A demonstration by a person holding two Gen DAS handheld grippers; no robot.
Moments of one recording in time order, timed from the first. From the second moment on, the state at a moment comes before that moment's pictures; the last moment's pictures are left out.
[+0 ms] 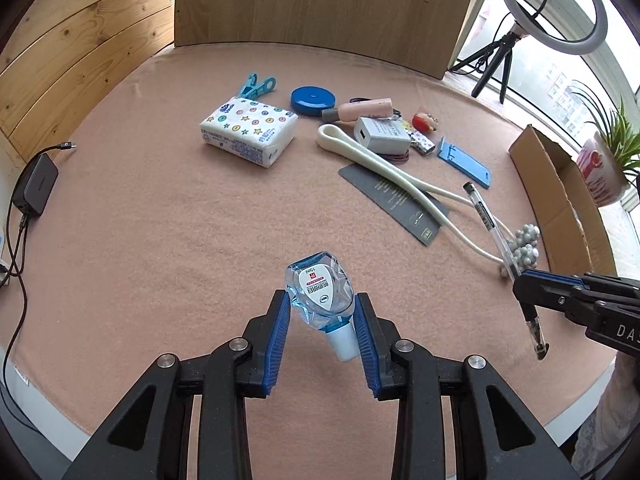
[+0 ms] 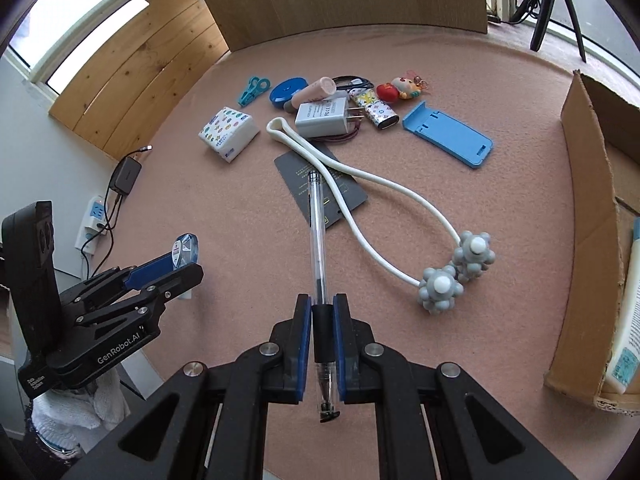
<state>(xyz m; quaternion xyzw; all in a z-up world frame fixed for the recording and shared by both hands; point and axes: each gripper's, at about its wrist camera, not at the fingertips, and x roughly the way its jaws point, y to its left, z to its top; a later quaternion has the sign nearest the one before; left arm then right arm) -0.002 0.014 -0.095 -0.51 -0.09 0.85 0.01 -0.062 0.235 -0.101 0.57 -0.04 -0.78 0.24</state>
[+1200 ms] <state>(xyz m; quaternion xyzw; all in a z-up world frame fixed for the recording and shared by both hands) -0.108 0.294 -0.041 -0.46 0.01 0.86 0.22 -0.073 0.477 -0.053 0.49 -0.14 -0.86 0.02</state>
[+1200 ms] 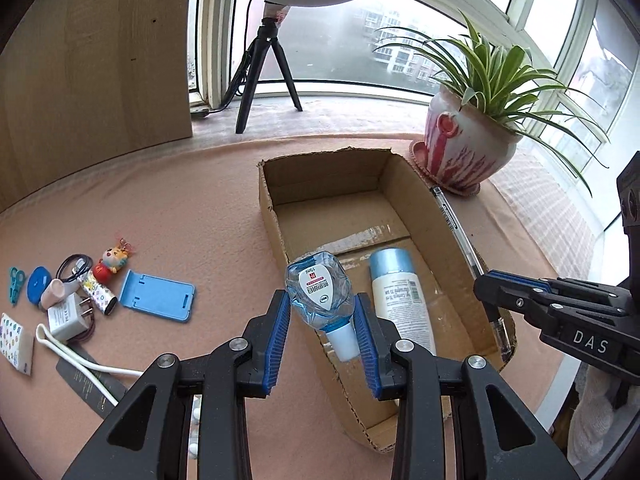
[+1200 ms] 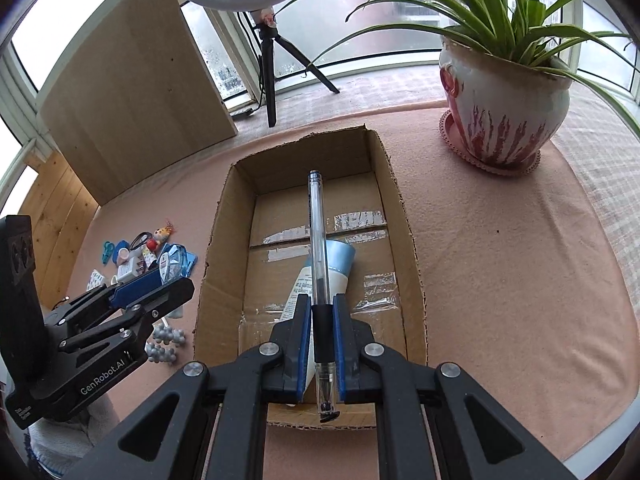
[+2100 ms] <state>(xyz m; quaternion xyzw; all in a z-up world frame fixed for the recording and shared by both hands) -0.123 0.254 -0.034 -0.45 0.00 0.87 0.20 -0.082 0.452 -0.031 0.45 -0.08 -0.89 -0.02</state>
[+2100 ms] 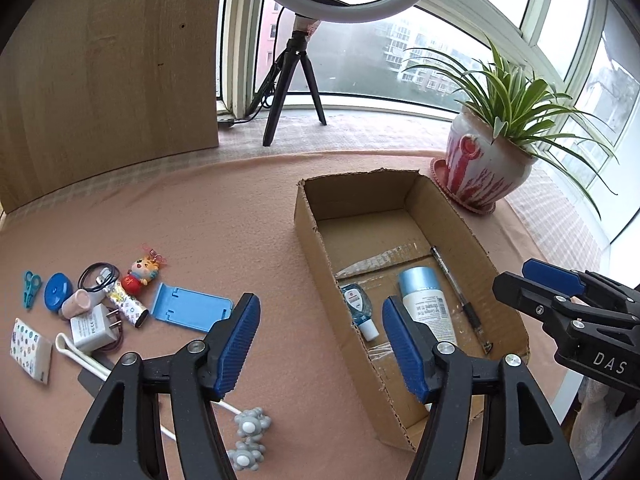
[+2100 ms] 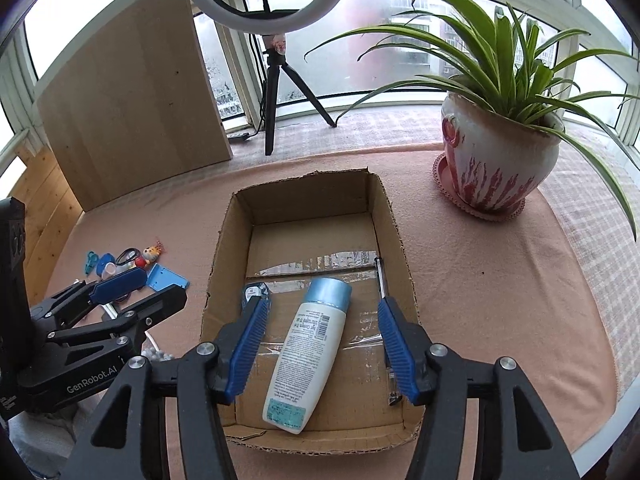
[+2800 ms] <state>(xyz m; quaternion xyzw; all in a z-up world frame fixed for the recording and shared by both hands) -0.121 0.068 -0.046 -0.47 -0.06 0.87 0.08 -0.104 0.358 -0.041 0.48 -0.10 -0.87 0.07</state>
